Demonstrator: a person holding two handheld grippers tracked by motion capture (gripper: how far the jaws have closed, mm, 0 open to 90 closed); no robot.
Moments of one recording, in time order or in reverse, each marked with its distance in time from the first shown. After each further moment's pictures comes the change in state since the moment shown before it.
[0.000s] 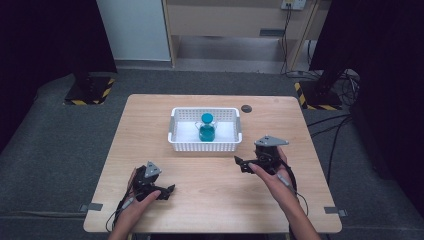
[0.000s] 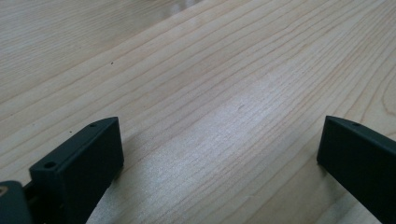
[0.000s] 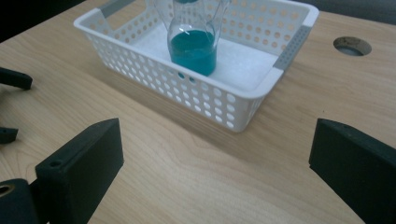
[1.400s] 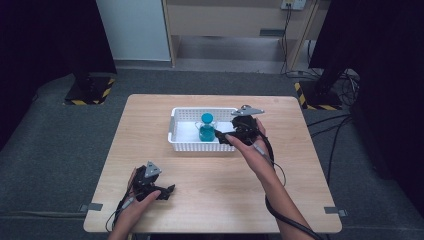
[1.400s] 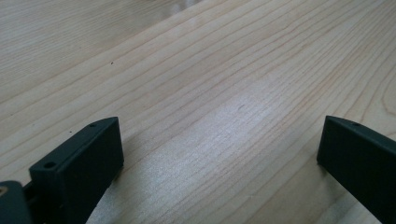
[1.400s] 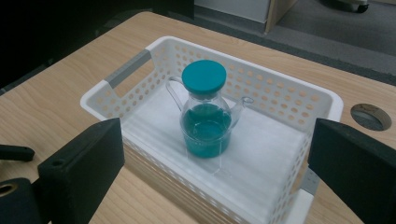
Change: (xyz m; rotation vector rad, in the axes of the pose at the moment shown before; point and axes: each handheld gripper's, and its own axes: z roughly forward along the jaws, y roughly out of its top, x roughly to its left) left arm 0.000 0.000 0.000 0.001 0.000 0.000; right arm 0.020 0.092 0.045 -0.024 -0.008 -0.007
